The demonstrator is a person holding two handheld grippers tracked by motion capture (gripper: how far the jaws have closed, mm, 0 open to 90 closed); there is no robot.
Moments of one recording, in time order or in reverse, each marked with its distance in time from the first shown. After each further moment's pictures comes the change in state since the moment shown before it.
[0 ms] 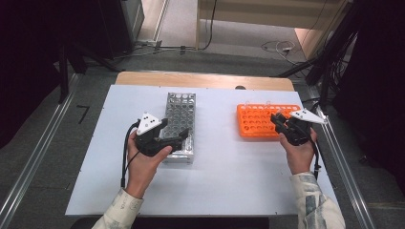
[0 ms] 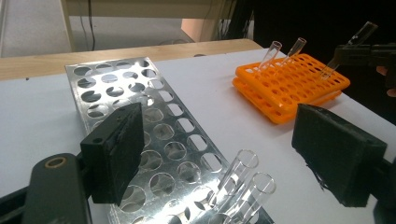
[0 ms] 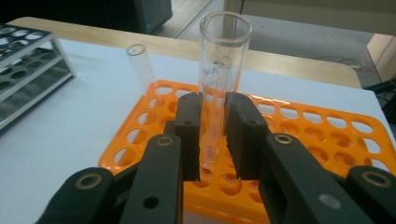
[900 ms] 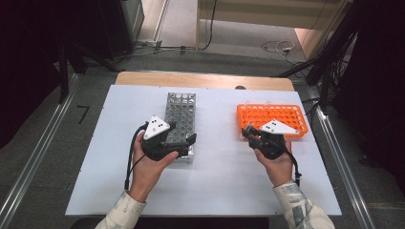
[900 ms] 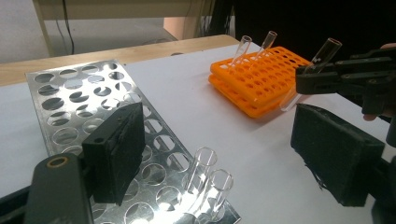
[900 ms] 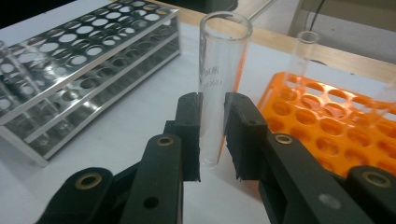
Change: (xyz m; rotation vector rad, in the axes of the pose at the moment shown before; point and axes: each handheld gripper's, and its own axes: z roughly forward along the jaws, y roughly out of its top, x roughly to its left) left arm -0.018 0.000 0.000 0.008 -0.067 0.050; right arm 0.080 -0.009 -0.008 0.039 0.225 -0.131
